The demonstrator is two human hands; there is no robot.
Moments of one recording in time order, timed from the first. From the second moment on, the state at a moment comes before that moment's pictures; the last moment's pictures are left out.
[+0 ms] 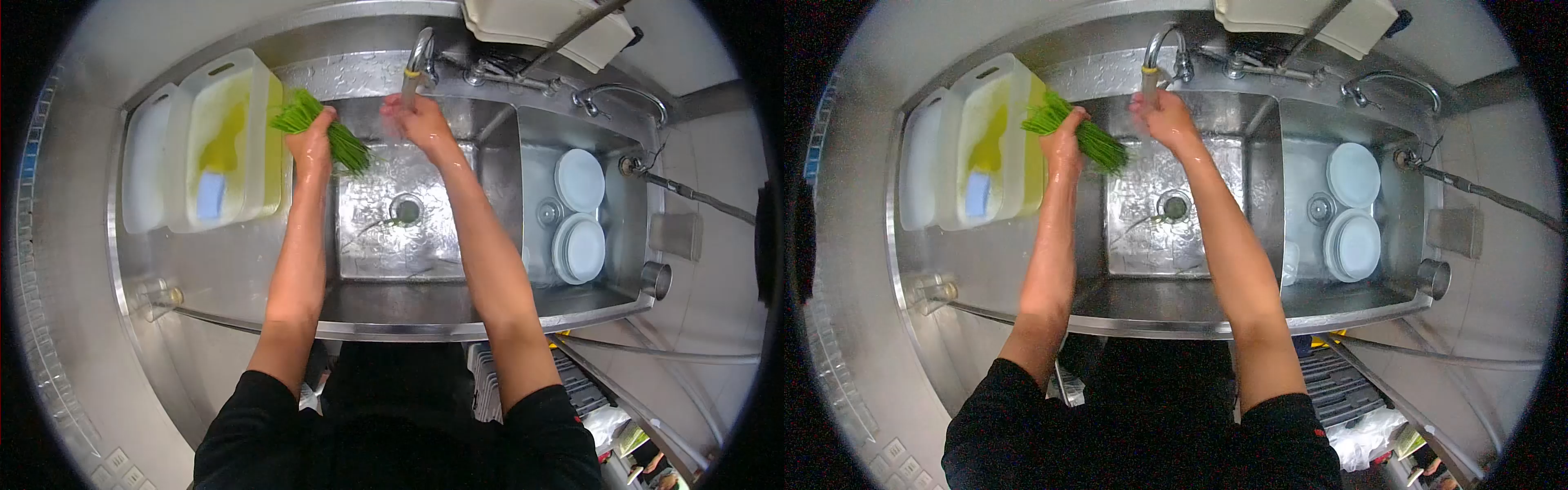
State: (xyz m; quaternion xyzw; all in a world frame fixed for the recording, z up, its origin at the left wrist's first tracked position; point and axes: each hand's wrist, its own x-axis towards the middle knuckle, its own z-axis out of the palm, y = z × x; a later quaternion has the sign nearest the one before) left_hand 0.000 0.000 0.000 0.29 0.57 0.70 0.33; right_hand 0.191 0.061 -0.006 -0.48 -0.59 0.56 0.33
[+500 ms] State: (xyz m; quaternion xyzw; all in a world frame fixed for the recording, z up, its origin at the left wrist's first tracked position) left_hand -0.036 -0.230 0.003 0.22 0.73 0.54 0.36; right_hand 0.207 -0.108 -0.389 -0.55 -0.77 0.33 -0.08
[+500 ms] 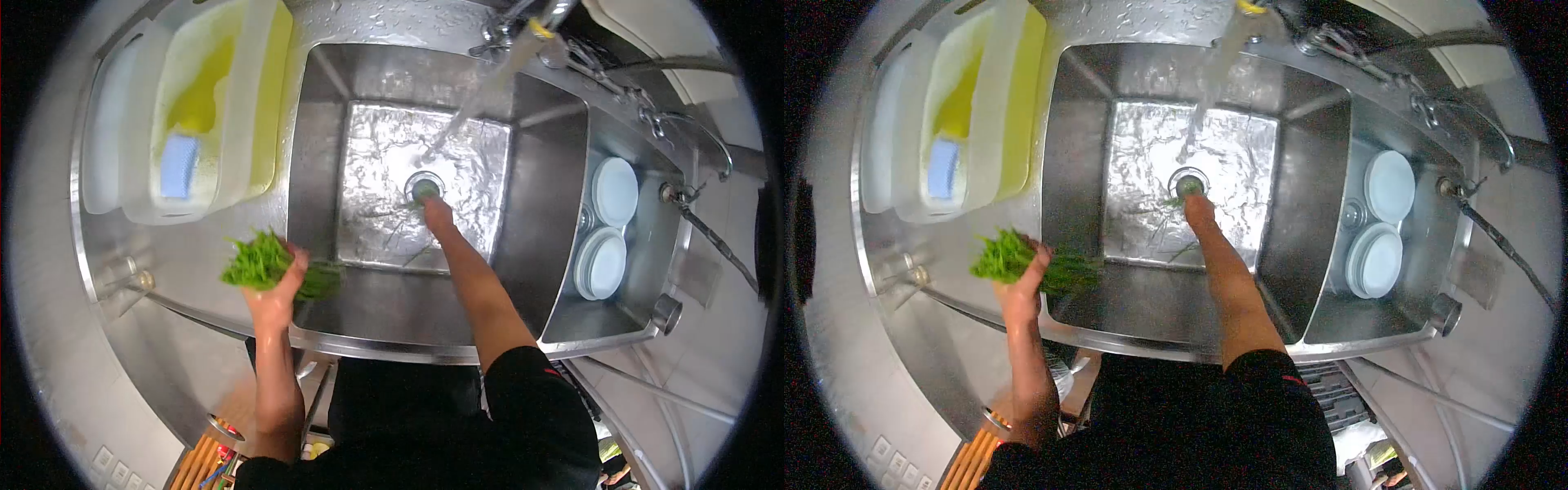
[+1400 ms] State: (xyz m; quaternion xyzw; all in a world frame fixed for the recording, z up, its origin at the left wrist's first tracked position) left_hand -0.046 -0.183 -0.016 0.05 0.51 0.60 0.61; right_hand 0.151 -0.041 -0.054 -0.33 -0.42 0.82 0.20
